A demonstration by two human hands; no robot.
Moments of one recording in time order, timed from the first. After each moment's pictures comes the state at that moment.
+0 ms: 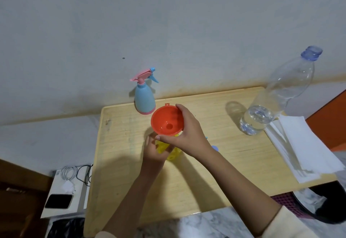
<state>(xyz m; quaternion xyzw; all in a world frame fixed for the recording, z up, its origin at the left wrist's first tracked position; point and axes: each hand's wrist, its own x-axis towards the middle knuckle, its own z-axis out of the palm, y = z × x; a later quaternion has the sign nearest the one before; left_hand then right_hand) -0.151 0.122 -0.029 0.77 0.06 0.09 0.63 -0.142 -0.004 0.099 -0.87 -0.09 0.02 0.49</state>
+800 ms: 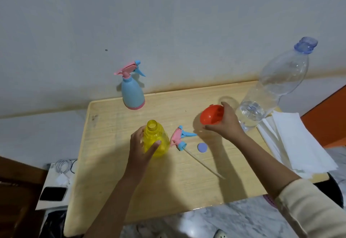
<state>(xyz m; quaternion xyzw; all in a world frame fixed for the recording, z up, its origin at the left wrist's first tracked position) -0.159 0.115 -0.033 0.78 0.05 0.08 0.61 -0.075 -0.153 0.025 -0.91 0.07 0.04 0.42</state>
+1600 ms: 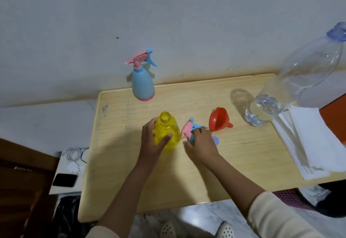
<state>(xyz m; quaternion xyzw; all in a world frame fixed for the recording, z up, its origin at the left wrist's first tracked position) -0.158 0.121 -0.040 0.79 0.04 0.08 0.60 -0.129 -0.055 -0.043 -0.97 -0.03 0.08 0.21</state>
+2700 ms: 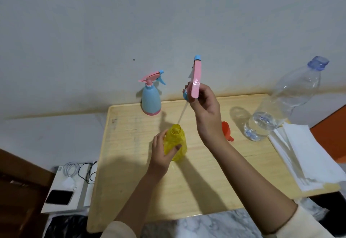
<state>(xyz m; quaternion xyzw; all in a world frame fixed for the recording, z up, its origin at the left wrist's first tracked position) -0.151 0.122 -0.051 0.78 0.03 0.09 0.62 -0.128 0.004 0.142 -0.66 -0.10 -0.12 0.73</state>
